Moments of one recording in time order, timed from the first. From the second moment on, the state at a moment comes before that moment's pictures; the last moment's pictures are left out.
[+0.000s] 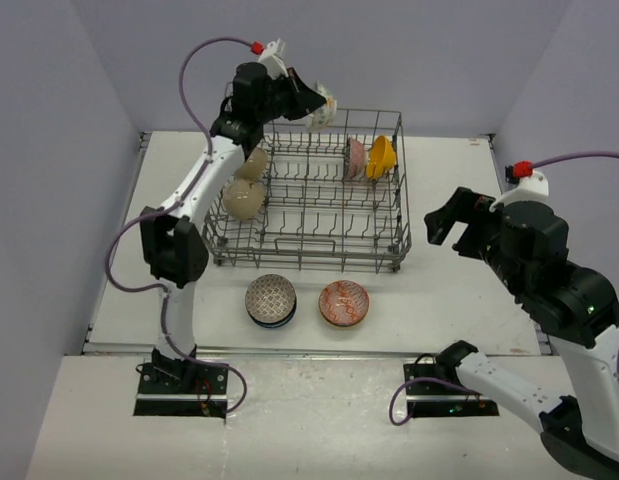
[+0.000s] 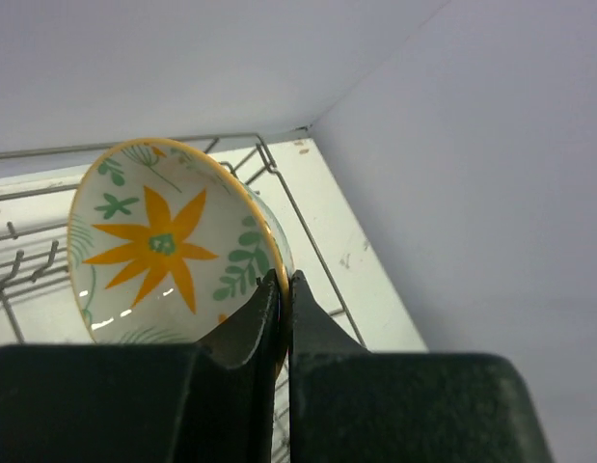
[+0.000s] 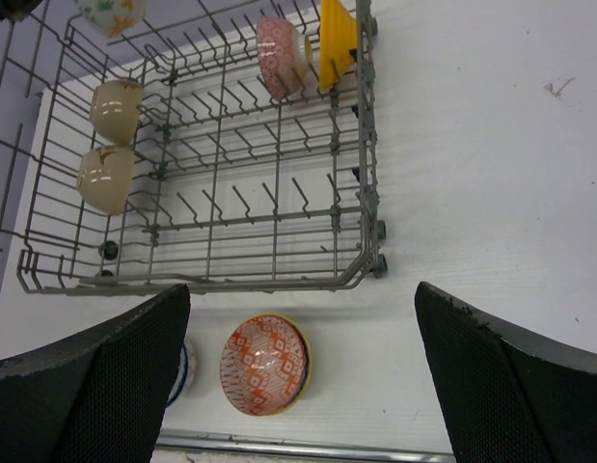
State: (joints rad) left arm -0.37 2.15 2.18 -0.13 0.43 -0.70; right arm 0.55 0.84 1.49 -1.10 0.38 0.56
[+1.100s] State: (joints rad) left arm -1.53 1.83 1.64 -0.92 -0.52 -0.30; right arm 0.54 0.79 1.61 -1.11 0.64 0.54
